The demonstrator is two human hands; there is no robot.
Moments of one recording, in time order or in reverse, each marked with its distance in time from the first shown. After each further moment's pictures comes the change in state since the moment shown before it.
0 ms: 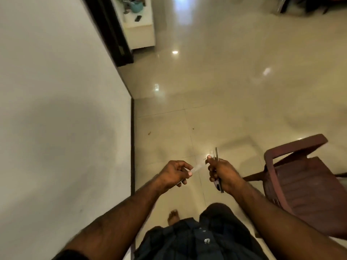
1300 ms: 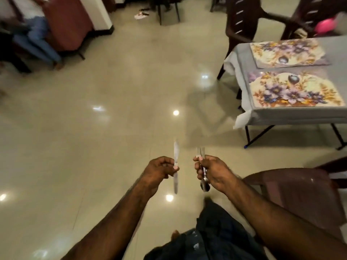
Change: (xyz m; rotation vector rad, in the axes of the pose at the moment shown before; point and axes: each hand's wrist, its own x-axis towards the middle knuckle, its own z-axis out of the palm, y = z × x) left_hand 0.738 0.651 0.272 0.478 -0.897 0.119; right_hand 0.364 -0.498 -0.430 1.051 0.742 -0.354
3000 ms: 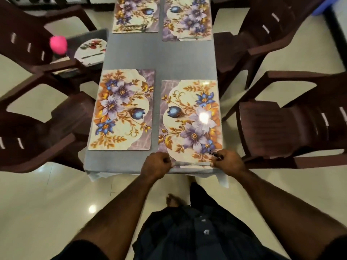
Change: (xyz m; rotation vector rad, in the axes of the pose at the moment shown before) left_hand 0.709 0.337 0.416 1.605 -1.294 0.807; right_hand 0.300 -0.295 -0.233 -0.073 1.370 0.221
